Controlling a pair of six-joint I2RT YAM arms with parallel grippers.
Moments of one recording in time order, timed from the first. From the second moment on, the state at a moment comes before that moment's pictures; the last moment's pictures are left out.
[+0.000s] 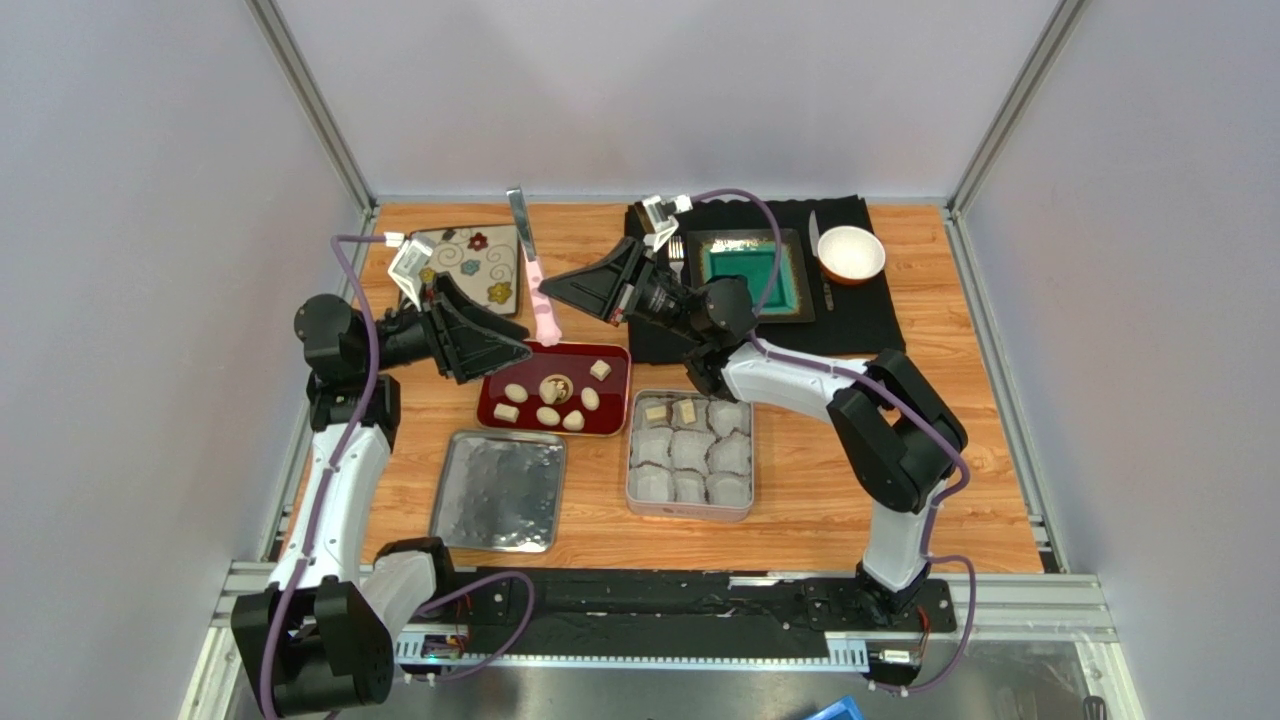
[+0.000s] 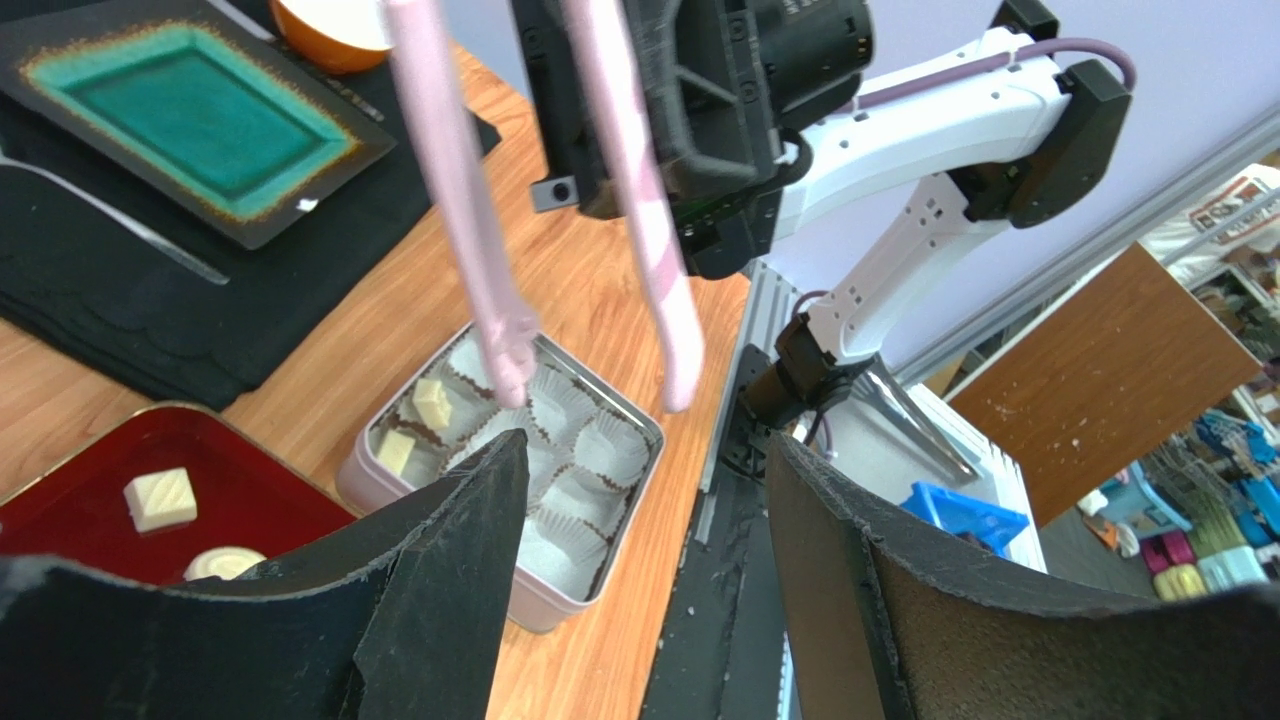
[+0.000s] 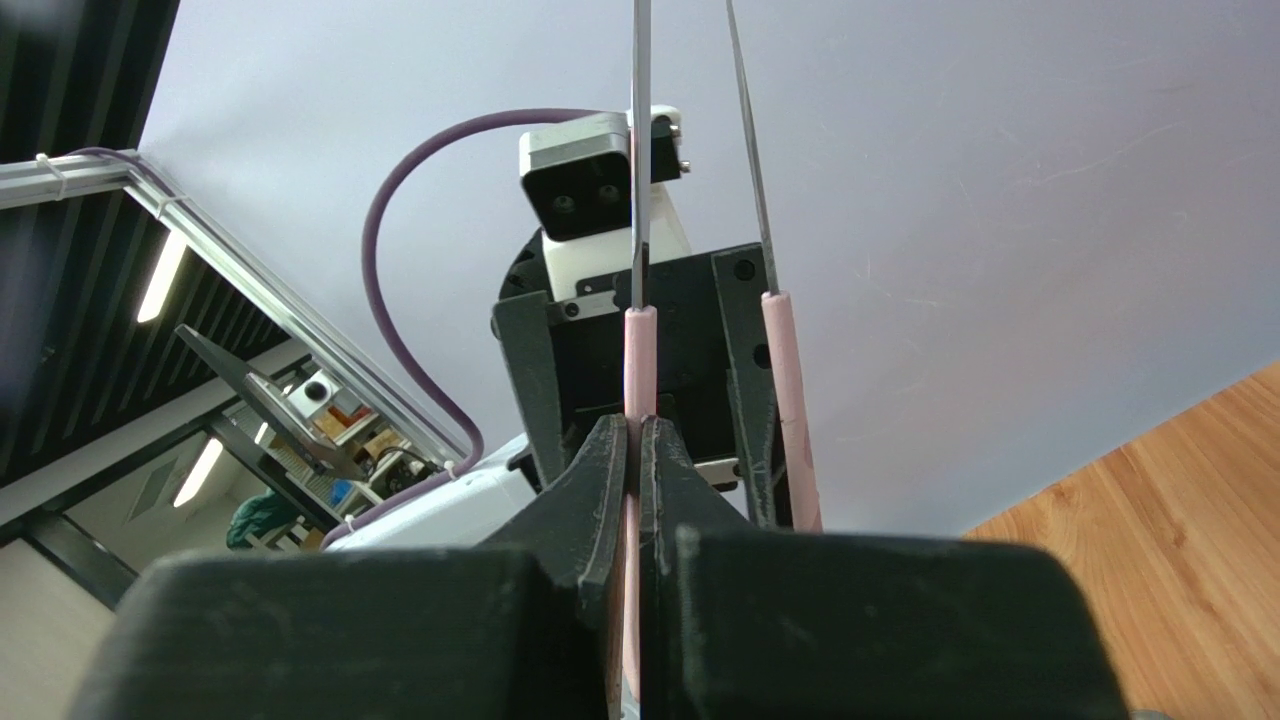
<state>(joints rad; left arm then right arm) 0.14 0.98 0.72 0.48 1.39 -0.81 0.75 1.84 1.19 1.29 -0.53 1.31</state>
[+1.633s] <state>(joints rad) 0.12 0.98 0.70 0.55 1.41 -0.83 0.84 1.92 1.26 1.26 -0.52 1.28</state>
